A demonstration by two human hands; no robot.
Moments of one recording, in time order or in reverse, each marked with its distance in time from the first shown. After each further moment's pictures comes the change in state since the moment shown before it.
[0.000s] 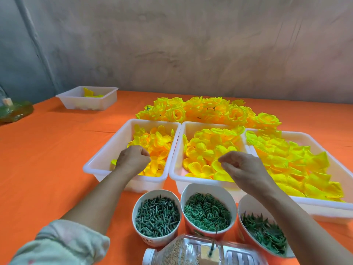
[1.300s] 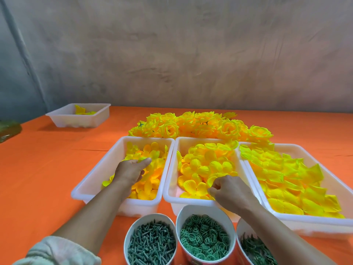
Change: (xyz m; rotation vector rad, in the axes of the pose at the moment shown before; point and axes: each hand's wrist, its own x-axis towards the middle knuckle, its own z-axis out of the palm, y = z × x) left_hand 0.025 0.013 0.011 -0.728 -0.021 -0.171; right_hand 0.025 0.019 0.032 -0.322 -0.113 0.088
